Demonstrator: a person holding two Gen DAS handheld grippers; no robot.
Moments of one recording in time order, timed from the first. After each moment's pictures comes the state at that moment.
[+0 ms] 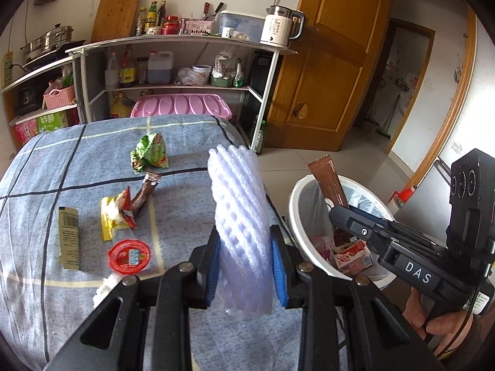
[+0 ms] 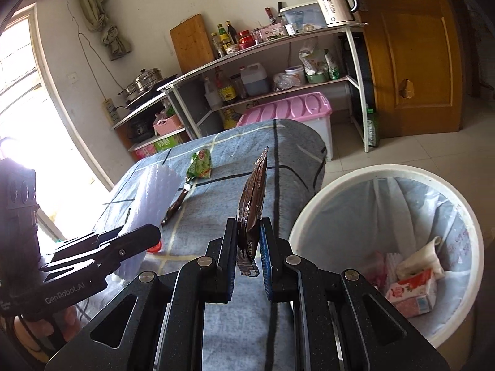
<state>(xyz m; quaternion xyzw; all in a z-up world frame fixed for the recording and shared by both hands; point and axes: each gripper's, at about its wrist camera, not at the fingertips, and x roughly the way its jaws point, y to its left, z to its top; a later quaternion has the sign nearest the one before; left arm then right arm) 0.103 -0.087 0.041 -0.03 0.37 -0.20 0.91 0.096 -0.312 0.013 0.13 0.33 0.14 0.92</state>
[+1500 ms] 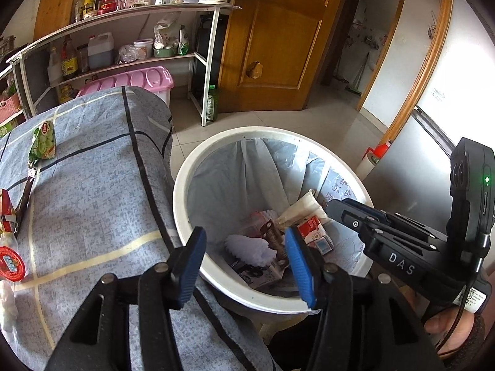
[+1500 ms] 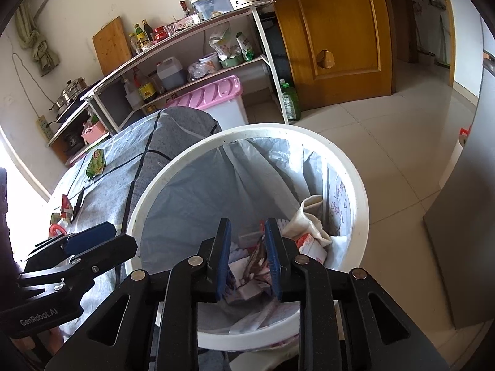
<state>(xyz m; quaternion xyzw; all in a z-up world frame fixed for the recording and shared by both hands) 0.104 -0.218 0.003 0.01 0.42 -0.27 0.86 0.073 -0.438 -0.028 0.15 0.39 0.00 0.91</state>
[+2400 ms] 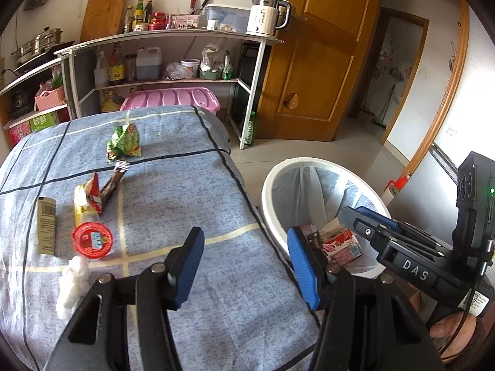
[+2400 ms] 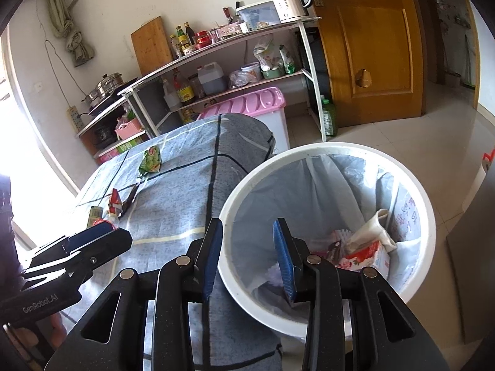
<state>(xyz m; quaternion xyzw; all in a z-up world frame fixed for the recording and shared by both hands) 0.083 -0.118 0.033 -0.02 0.38 -0.20 0.90 0.069 -0.355 0.003 0.13 0.35 0.06 0.92</state>
